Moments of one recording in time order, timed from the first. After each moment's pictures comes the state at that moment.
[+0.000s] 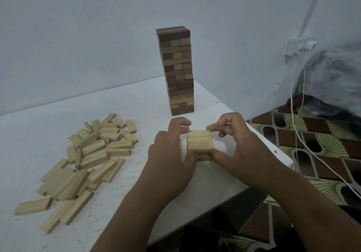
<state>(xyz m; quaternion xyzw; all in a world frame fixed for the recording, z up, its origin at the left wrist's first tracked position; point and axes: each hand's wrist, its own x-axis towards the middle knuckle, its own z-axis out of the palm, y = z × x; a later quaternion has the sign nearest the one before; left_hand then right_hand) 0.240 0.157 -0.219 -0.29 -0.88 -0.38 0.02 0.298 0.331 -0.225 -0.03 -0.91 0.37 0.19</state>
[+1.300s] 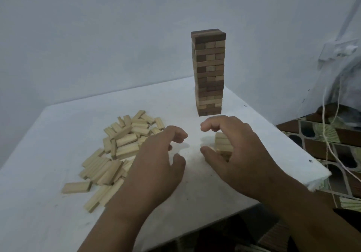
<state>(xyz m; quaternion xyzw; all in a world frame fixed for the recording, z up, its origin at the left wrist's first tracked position) 0.247 0.086 -0.197 -0.24 -0.91 -0.33 0.07 0.288 0.264 -0.201 0.05 -0.92 0.33 0.22</state>
